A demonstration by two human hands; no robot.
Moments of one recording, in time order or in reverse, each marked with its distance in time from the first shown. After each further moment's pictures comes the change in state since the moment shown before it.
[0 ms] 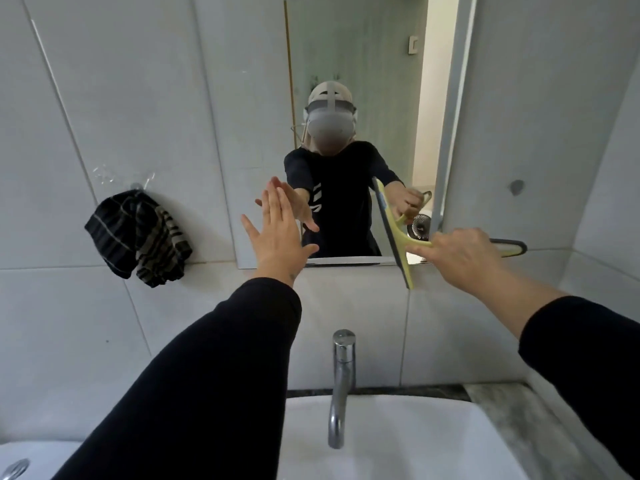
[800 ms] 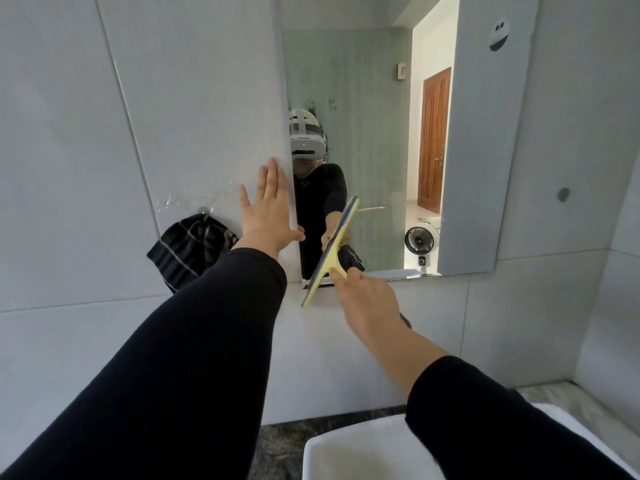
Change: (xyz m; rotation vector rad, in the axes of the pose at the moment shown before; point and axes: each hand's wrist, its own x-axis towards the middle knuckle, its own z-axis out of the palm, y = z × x) left_hand 0.078 -0.147 -0.057 0.158 0.021 0.229; right_hand 0.084 -0.232 -0.132 0.542 -0.008 0.231
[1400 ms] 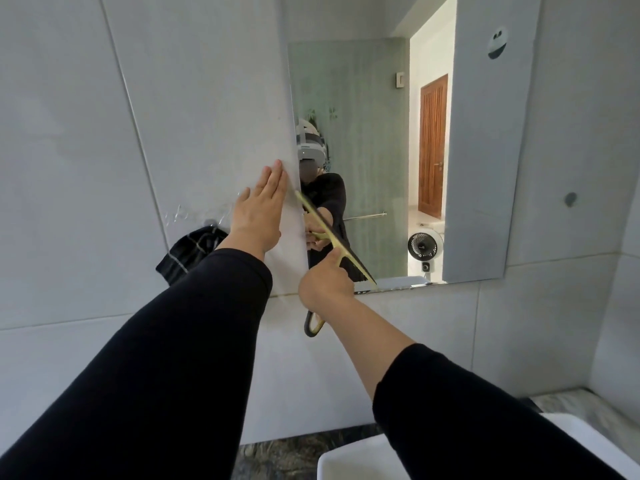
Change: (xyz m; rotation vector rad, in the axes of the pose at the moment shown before) left_hand 0.012 -0.034 -0.009 0.143 0.067 0.136; right_hand 0.045 -0.066 -0.046 0.901 -0.192 0.604
